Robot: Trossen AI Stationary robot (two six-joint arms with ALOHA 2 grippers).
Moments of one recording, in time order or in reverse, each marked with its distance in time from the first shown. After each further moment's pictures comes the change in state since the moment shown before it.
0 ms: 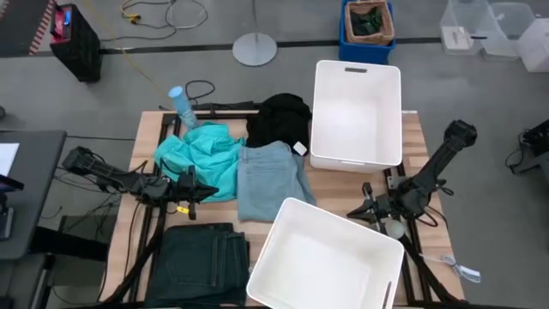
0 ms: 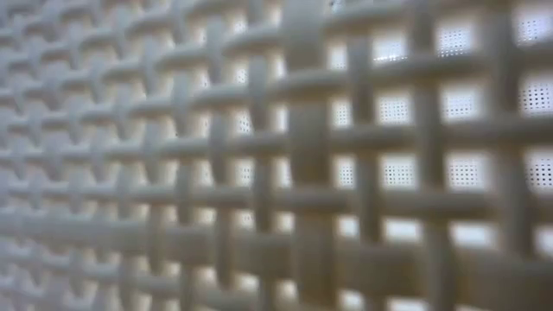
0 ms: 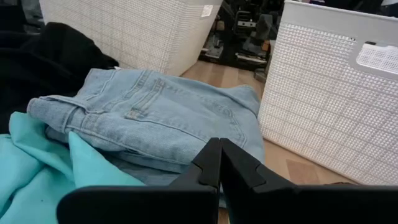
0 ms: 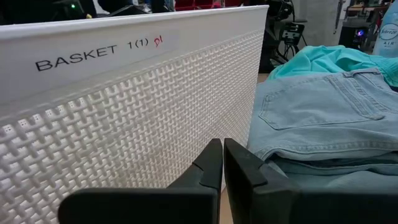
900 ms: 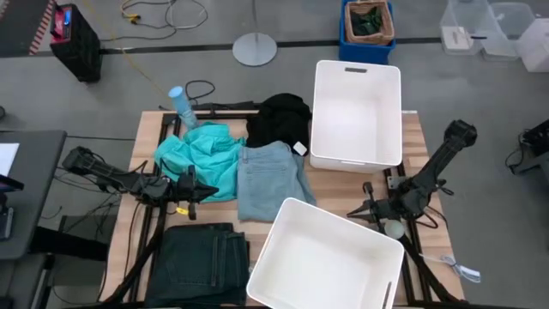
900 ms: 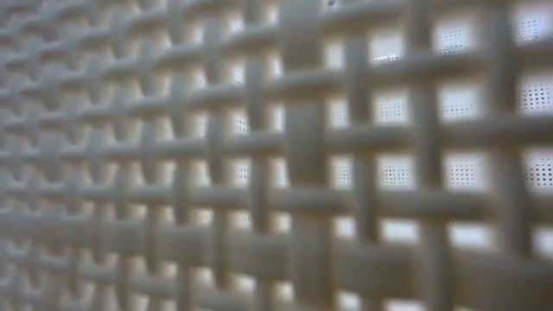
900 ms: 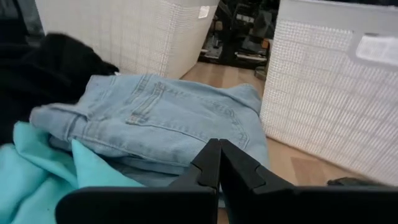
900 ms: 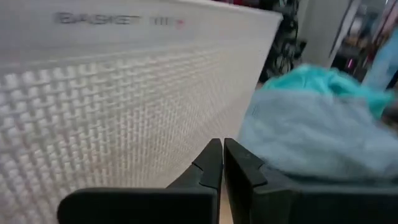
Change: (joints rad) left arm 0.000 0.000 0.000 0.001 0.000 0.076; right arm -0.002 0.000 0.000 0.003 0.000 -0.232
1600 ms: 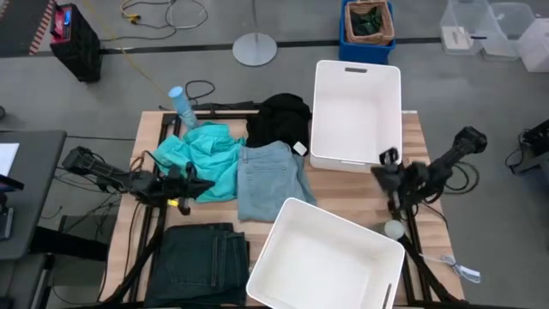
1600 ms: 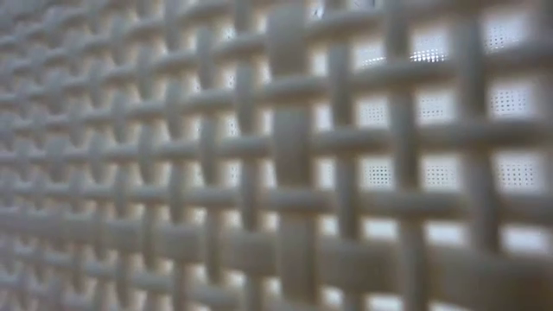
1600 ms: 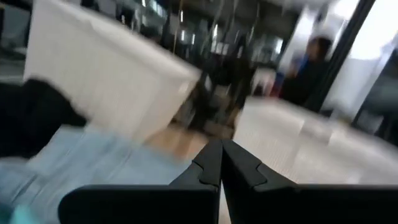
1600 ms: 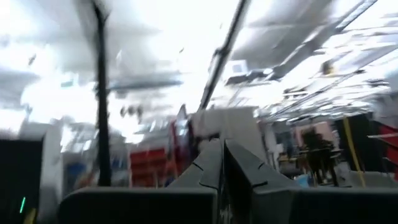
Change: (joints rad) left arm 0.005 0.000 0.000 0.390 0.007 -0.128; right arm -0.186 -0.001 0.137 0.781 -0.003 -0.262
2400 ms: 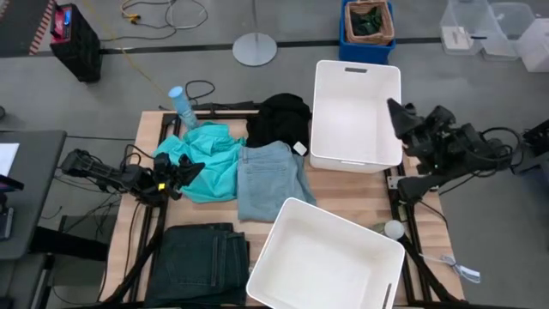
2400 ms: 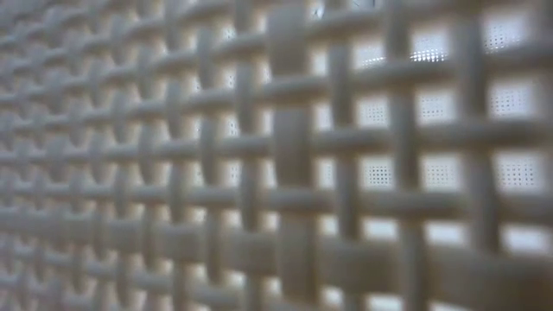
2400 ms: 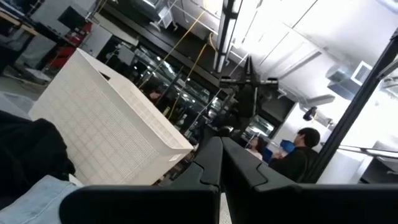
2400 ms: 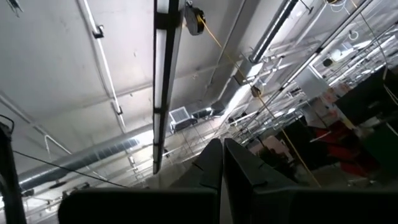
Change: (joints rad) left arm 0.042 0.001 0.027 0.257 -0.083 -0.094; right arm -0.412 0.274 0.679 -0.349 -0.003 0.381
